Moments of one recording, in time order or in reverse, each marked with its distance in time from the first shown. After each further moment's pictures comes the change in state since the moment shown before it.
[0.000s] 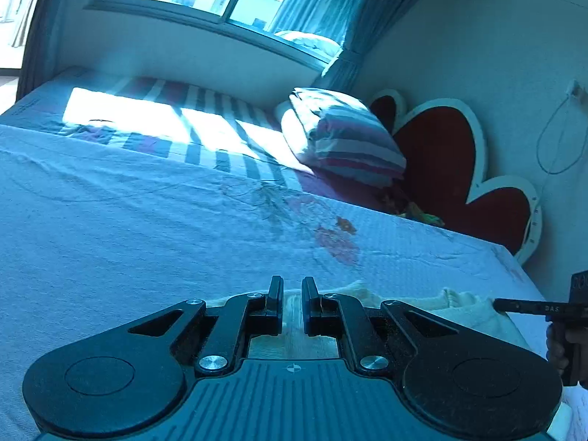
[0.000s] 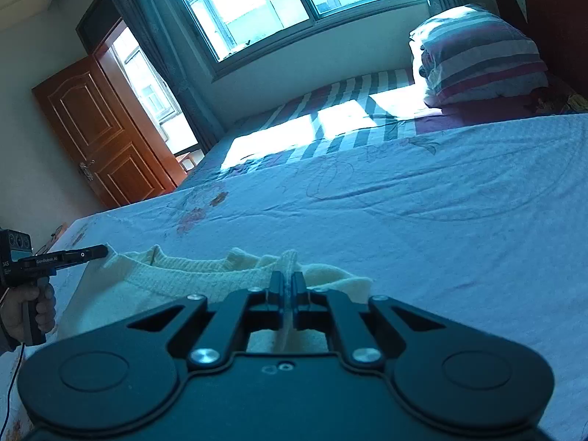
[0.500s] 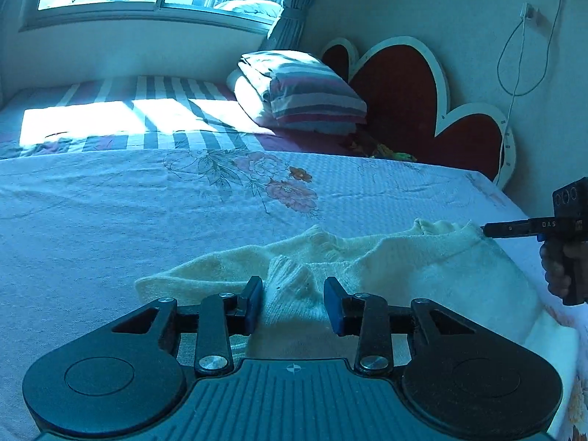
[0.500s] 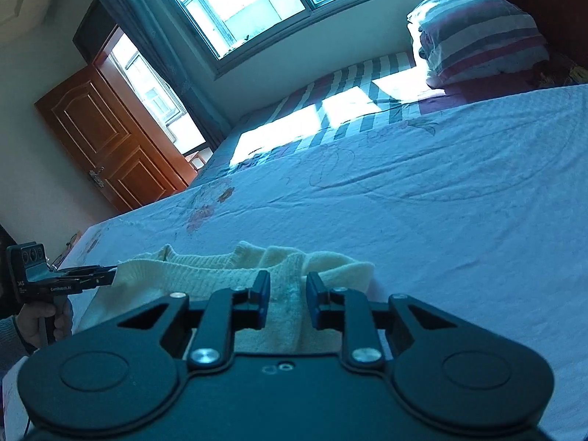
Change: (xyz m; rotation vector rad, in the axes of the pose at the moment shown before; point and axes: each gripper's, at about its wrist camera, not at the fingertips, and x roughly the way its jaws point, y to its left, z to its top) left arm 0.003 -0.030 -0.014 0.225 0.138 -0.081; right arm -0.005 -0.009 -0.002 0.064 0.031 0.075
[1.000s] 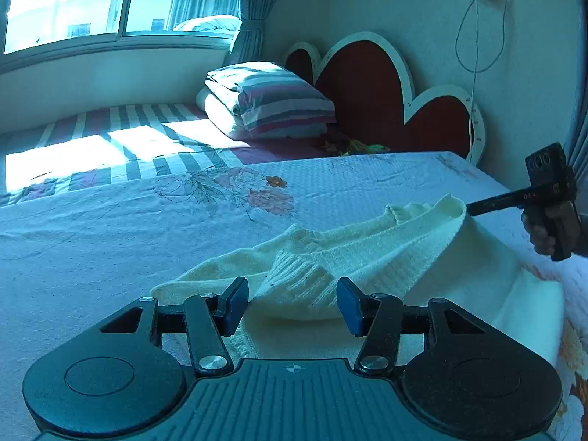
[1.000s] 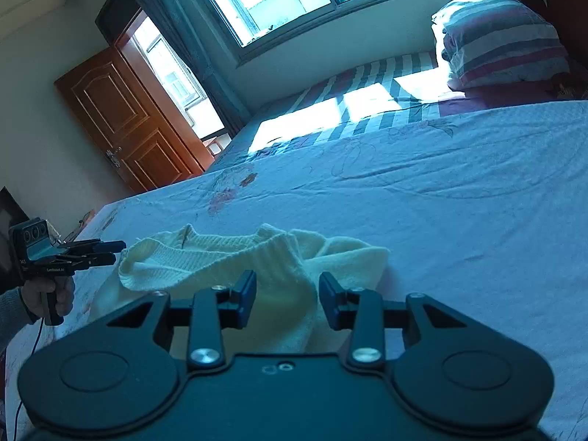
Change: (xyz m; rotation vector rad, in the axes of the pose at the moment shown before) left arm -0.034 -0.009 -0.001 0.196 -0.002 -0.028; right arm -0.013 0.009 -0.003 -0.077 0.038 0.042
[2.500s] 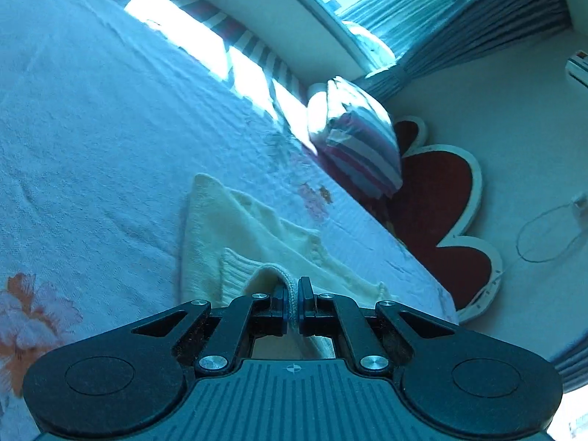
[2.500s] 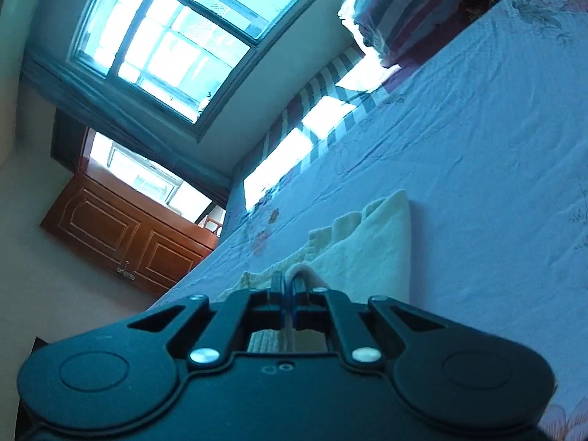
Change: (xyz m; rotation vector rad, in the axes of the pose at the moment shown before) left arm -0.026 0.044 -0.050 -0.865 -0.066 0.005; right arm -0.034 0.002 -0.028 0.518 -0.162 0.016
